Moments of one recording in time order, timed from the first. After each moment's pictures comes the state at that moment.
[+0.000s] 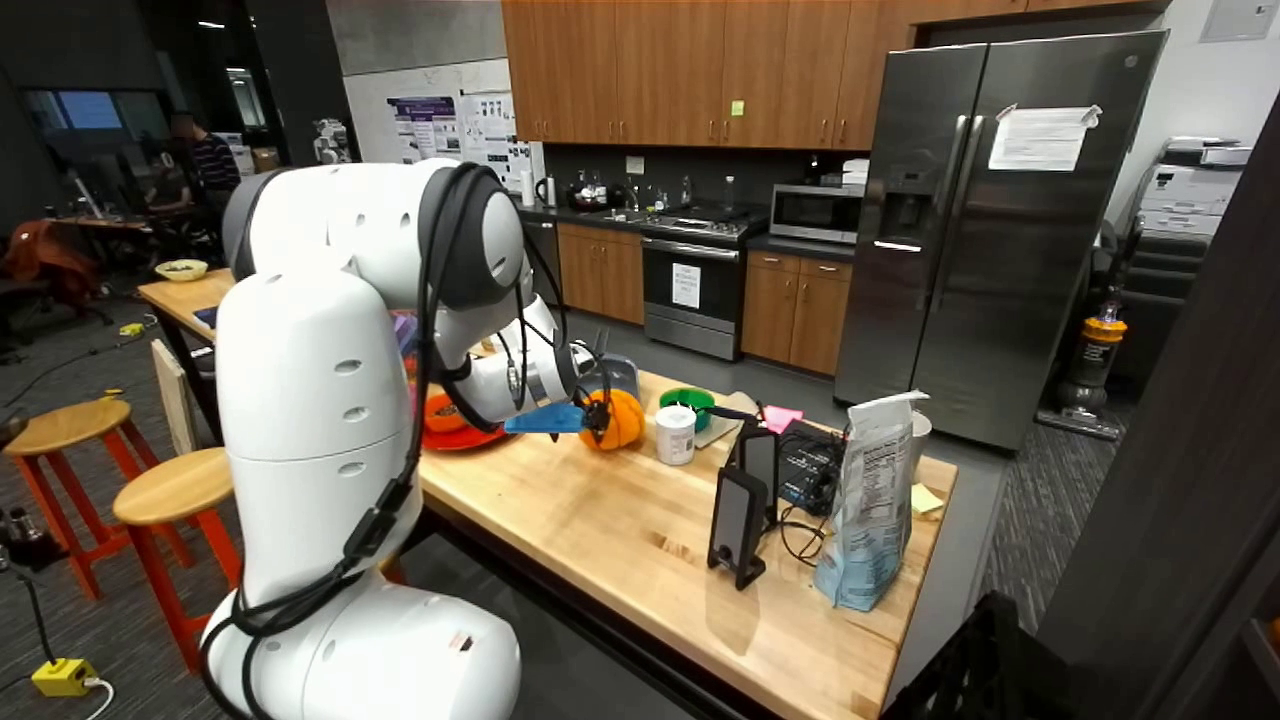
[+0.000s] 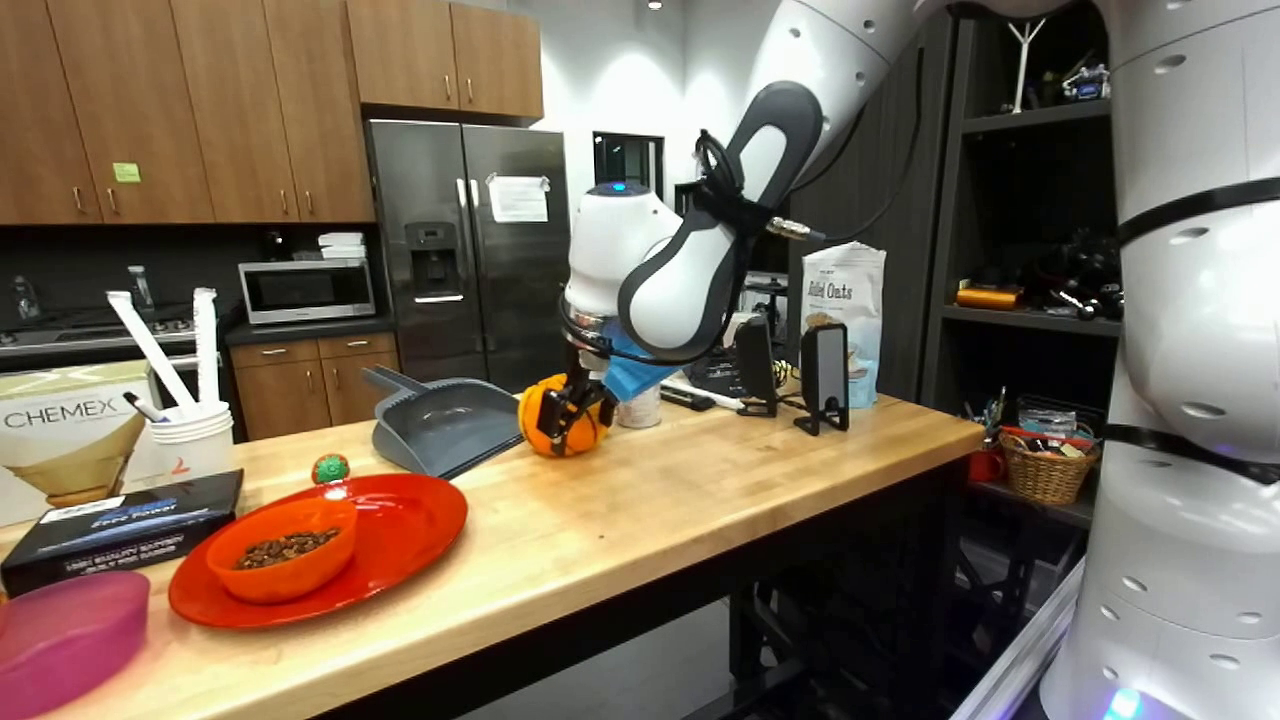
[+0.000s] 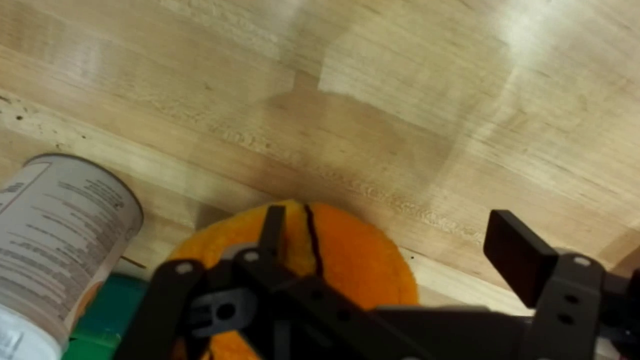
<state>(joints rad) 0.21 0.17 0.11 -2.33 -0.46 2.83 0.45</state>
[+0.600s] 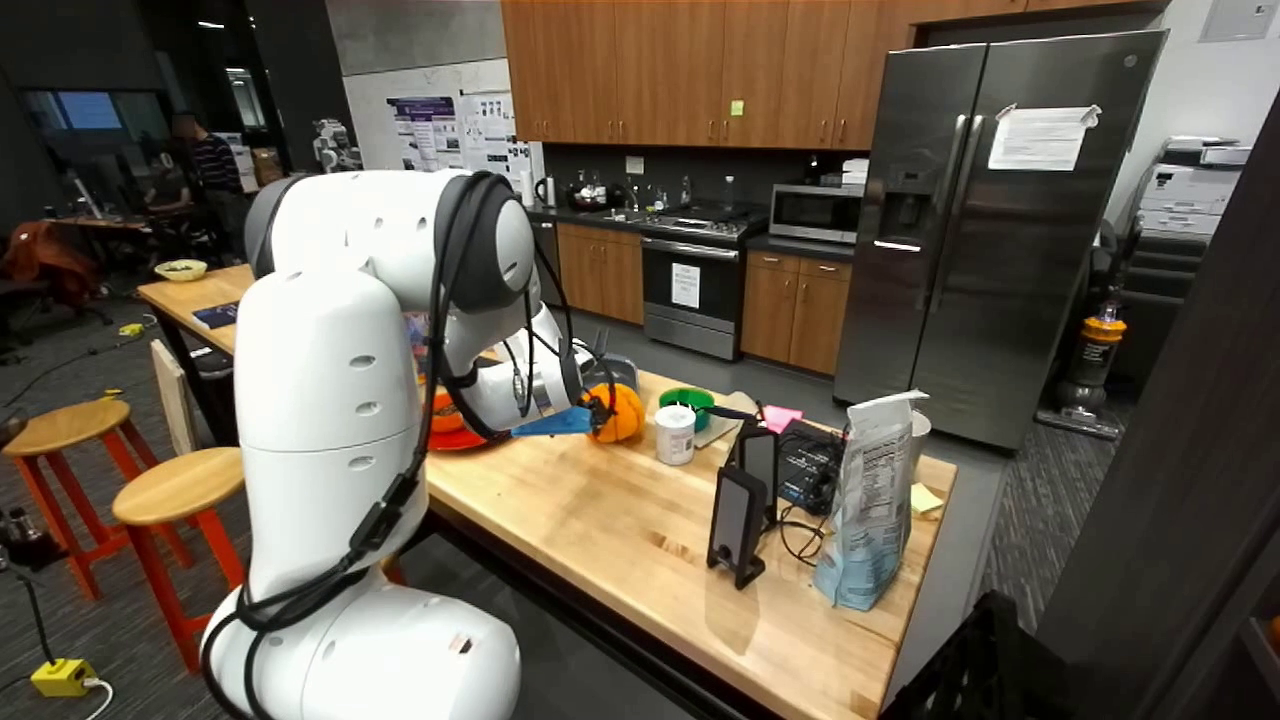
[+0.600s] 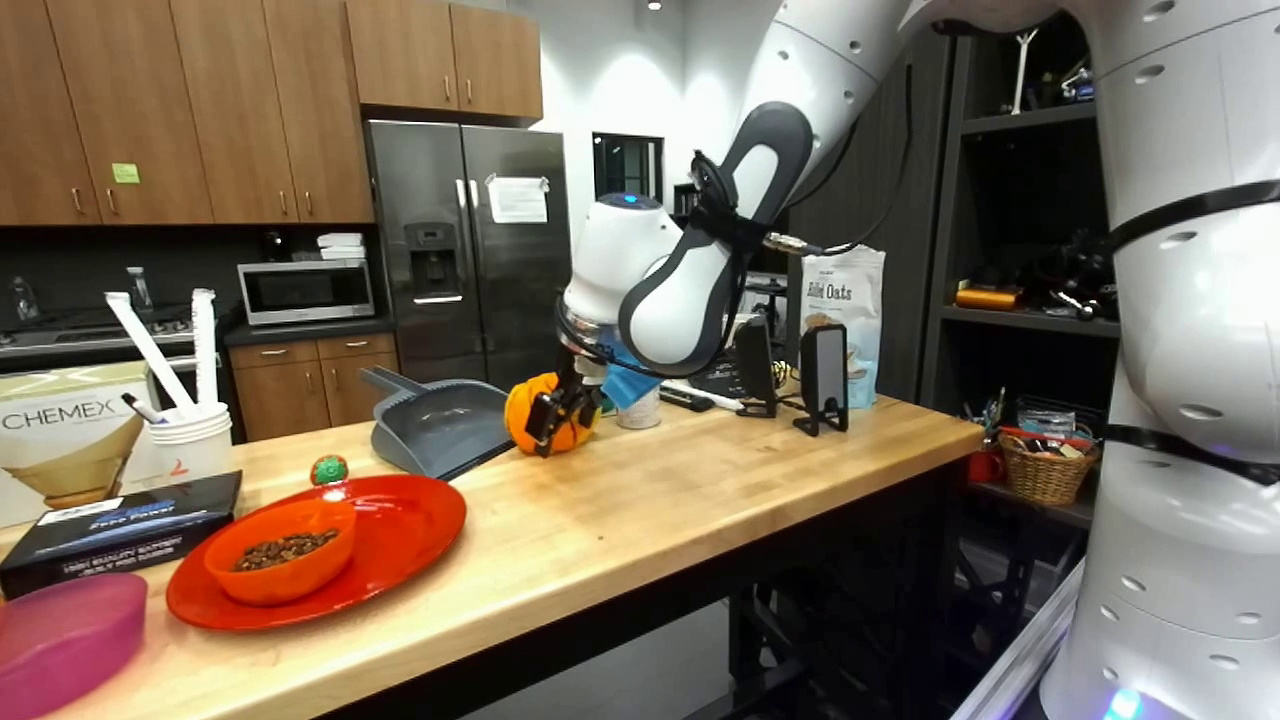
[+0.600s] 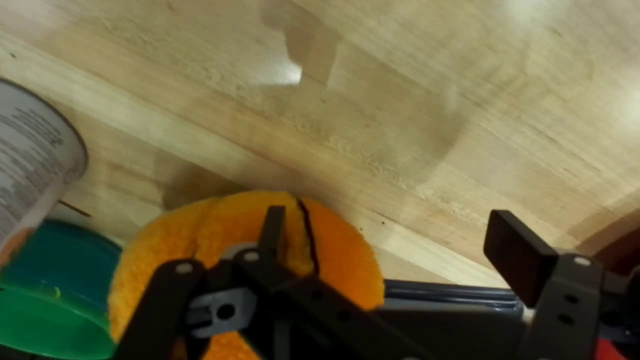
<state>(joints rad) 0.20 0.22 0.12 -2.31 -0.45 2.97 0.34</state>
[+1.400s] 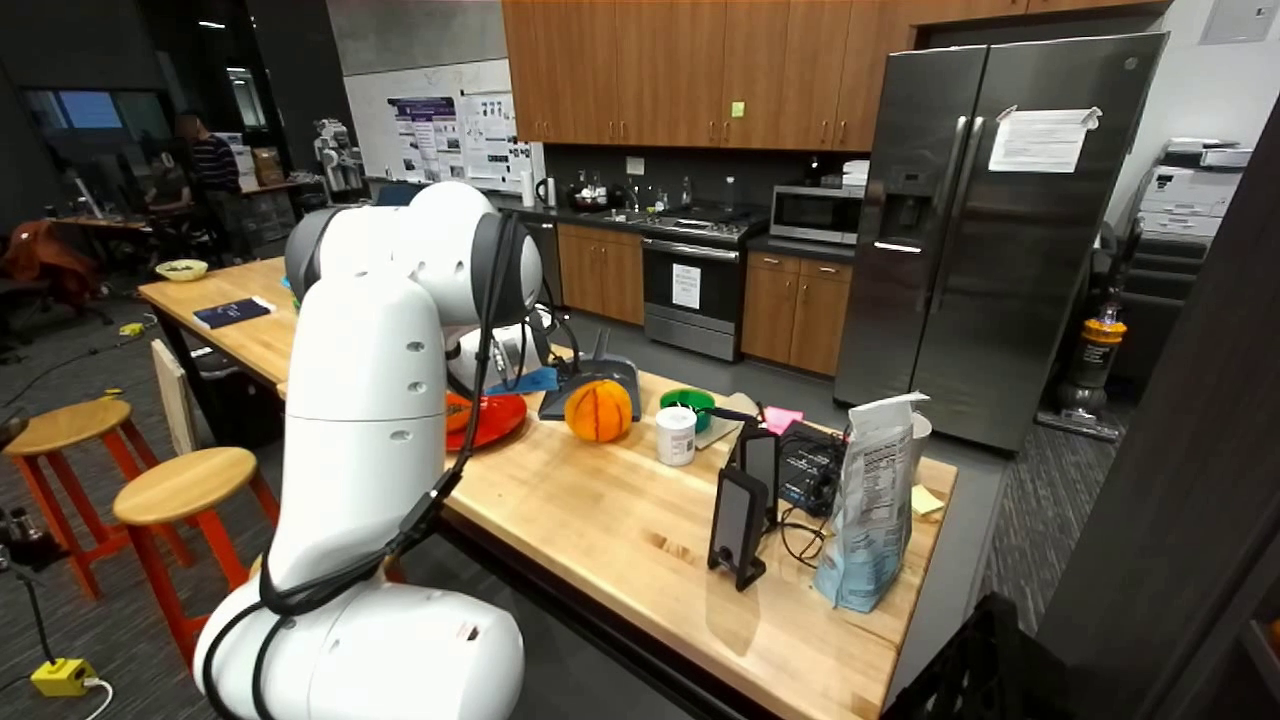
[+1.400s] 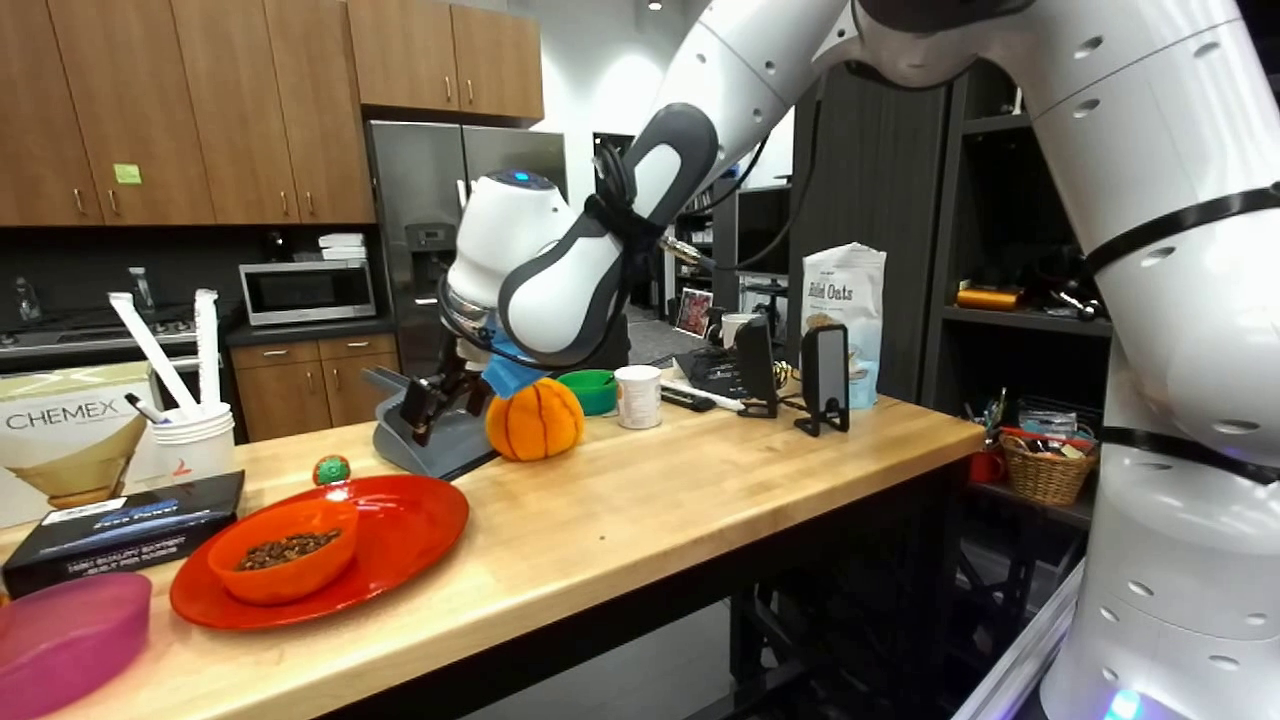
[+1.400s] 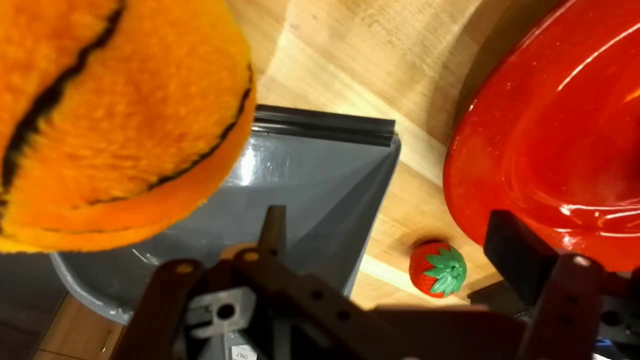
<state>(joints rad) 0.29 0.40 0.19 -1.96 -0.44 2.87 0.34</state>
